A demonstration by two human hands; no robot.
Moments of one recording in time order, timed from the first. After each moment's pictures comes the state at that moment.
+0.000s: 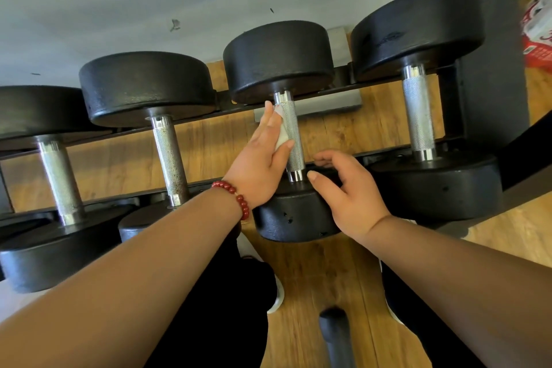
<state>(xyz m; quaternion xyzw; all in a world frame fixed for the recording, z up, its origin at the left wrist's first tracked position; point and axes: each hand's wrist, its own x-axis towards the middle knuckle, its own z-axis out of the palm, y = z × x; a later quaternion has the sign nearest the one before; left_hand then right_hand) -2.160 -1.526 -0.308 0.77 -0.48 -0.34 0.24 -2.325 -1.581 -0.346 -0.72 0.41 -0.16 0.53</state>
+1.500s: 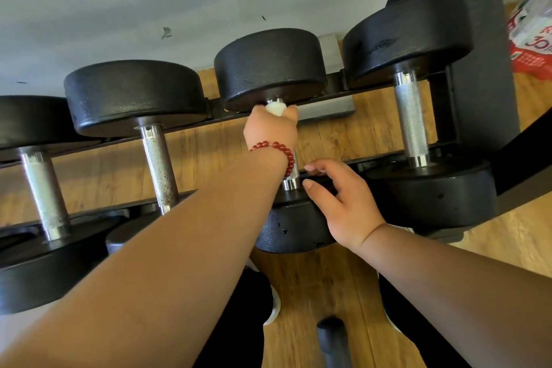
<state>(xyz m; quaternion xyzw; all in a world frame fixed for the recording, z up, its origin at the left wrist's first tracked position) -2.169 -1.606 -0.319 0.86 -0.14 -0.30 0.39 -2.326 -1.581 -0.352 -0.73 0.40 -0.17 0.53</state>
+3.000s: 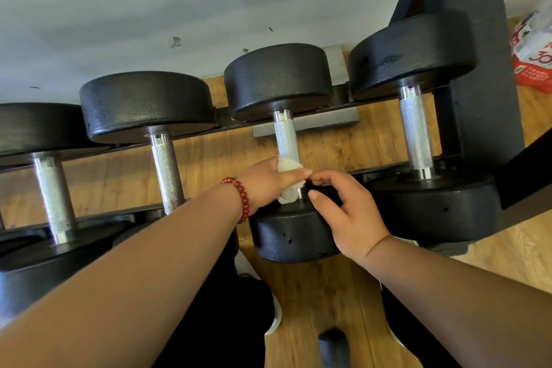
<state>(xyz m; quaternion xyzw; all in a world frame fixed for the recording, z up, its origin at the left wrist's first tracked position) -2.149 -1.547 -0.336 0.73 -0.28 -0.56 0.26 -2.326 -1.581 -0.356 -0.72 0.39 -0.18 0.54</state>
